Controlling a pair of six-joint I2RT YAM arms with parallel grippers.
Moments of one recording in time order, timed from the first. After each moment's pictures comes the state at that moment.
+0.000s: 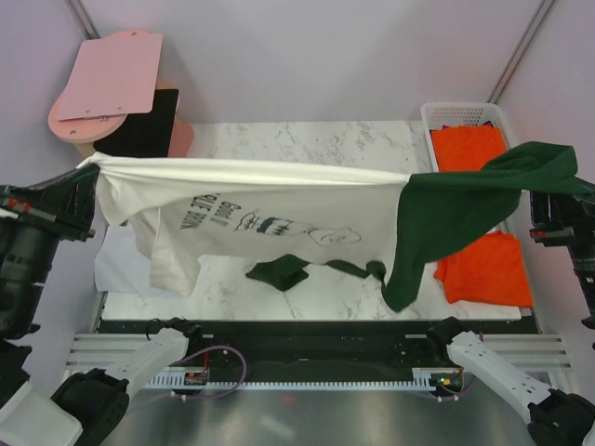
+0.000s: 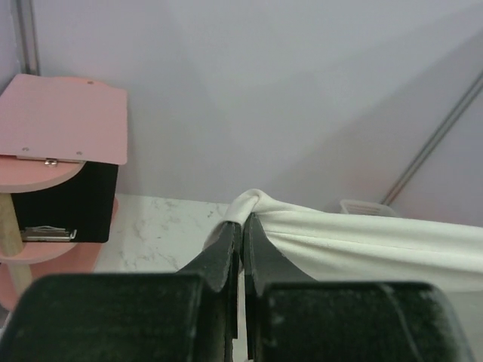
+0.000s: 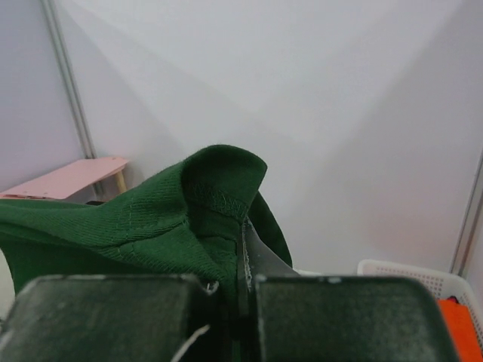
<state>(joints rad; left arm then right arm) -0.36 0.94 2.21 -1.05 -0.26 -0.25 0.50 0.71 1.76 -0.60 0.20 0.01</state>
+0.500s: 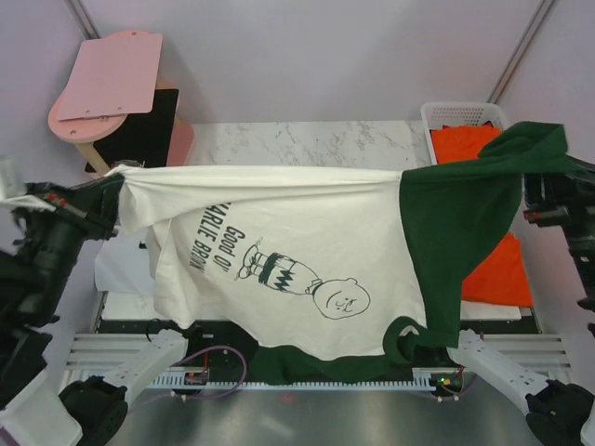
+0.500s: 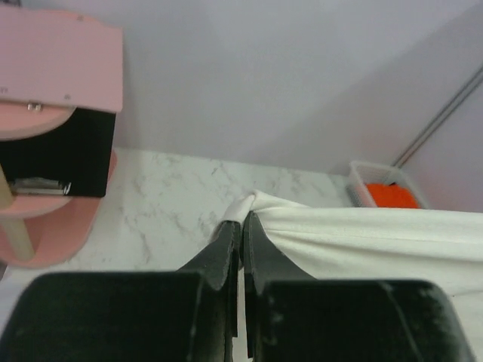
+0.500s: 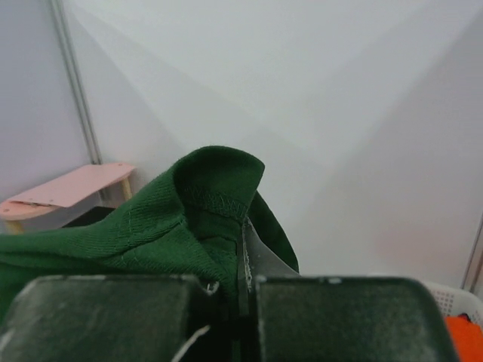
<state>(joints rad) -0.35 0.86 2.07 -1.06 -0.20 -0.29 0.50 0.77 1.87 -0.60 0.14 0.01</state>
